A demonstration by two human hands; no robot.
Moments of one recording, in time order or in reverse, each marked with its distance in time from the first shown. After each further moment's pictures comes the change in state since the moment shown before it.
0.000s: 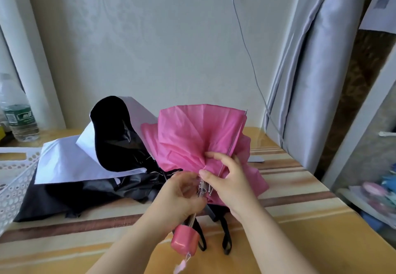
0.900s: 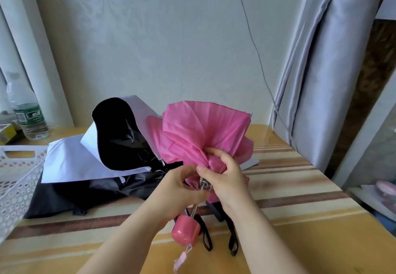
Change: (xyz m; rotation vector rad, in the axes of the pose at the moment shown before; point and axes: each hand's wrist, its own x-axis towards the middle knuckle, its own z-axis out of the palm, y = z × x) left_hand 0.008 0.009 -0.012 0.190 0.010 0.011; right_hand 0.016 0.022 0.026 0.225 0.016 0.083
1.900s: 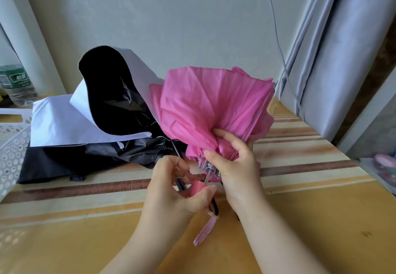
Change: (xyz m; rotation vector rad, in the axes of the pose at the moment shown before) left_hand -0.061 -0.036 0.024 -0.049 0.368 0.055; right_hand -0.039 0.014 0.008 0.116 0.134 -0.021
